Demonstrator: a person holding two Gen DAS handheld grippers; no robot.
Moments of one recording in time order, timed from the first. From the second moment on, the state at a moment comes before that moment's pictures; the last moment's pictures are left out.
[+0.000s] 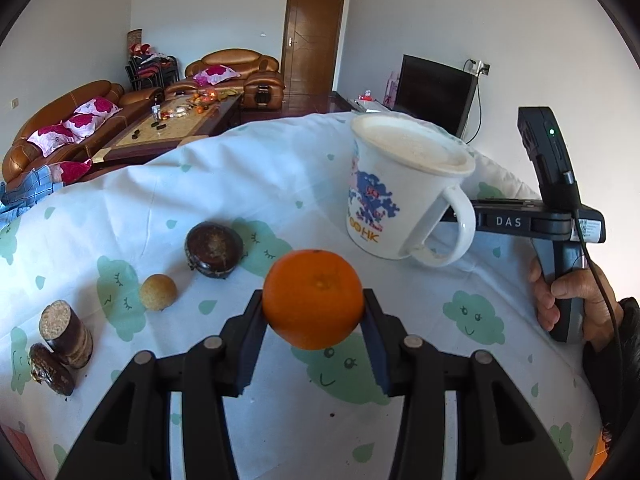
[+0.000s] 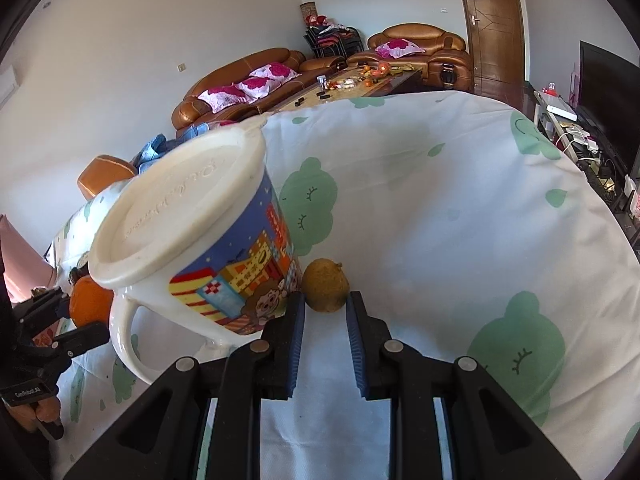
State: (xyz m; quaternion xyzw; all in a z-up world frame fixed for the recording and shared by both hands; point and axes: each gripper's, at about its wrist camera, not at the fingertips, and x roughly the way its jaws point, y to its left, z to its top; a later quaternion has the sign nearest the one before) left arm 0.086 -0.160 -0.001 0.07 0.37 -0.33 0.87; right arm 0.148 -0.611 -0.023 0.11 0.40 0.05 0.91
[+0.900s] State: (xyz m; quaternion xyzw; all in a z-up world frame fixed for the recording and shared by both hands) left arm 0.087 -0.161 -0.012 0.06 0.38 -0.33 0.86; right arm 0.189 -0.619 -0.037 0.20 0.39 0.07 0.90
